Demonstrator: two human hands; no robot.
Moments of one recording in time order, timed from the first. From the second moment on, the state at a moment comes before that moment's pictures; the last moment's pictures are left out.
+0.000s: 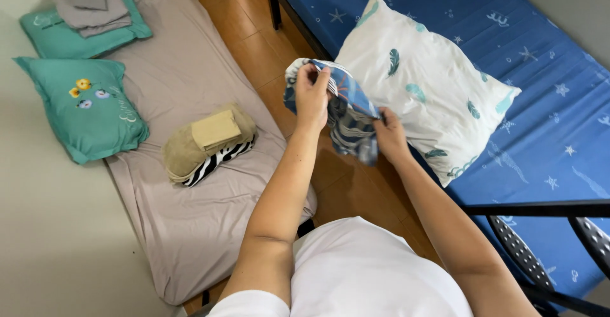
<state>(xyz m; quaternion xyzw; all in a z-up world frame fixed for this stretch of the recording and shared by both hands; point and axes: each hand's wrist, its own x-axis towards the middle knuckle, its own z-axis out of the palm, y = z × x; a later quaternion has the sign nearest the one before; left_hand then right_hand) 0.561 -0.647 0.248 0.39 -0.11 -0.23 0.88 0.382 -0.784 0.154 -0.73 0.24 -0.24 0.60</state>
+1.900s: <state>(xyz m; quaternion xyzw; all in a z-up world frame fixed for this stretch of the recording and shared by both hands) 0.536 -0.601 0.264 0.38 -0.07 -0.40 0.83 0.413 -0.735 0.221 -0.86 0.10 -0.24 0.44</state>
